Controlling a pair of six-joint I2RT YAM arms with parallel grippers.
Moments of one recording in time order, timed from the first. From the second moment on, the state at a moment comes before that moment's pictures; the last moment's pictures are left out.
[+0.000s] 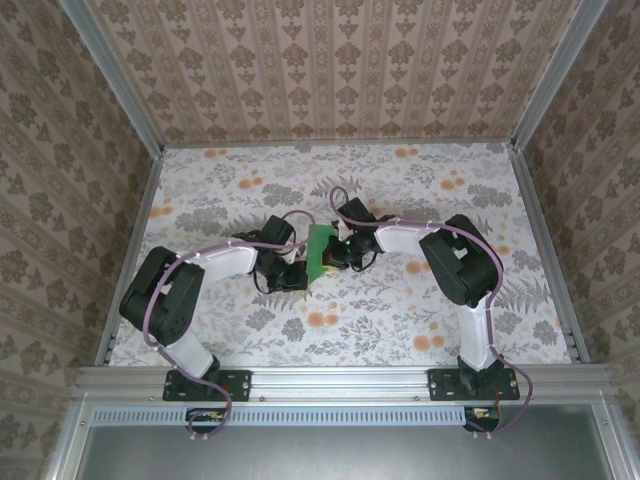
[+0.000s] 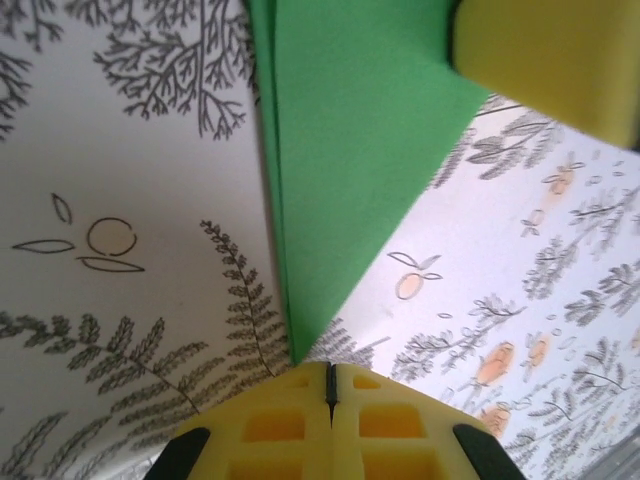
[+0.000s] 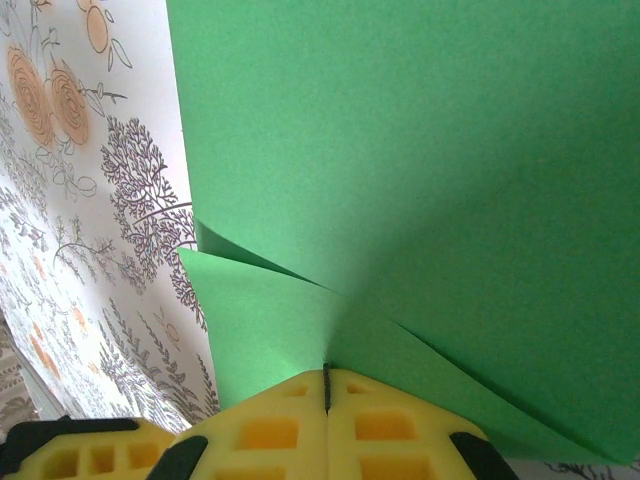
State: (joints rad) left arm -0.59 1.64 0.86 -0.49 0.45 -0.48; right arm 0.57 2.04 1.23 -0.28 -0.50 0.74
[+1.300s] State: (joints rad) left arm -0.59 1.81 1.04 -0.36 0.20 -0.65; right arm 0.44 1.84 1.05 -0.18 -0.48 0.85
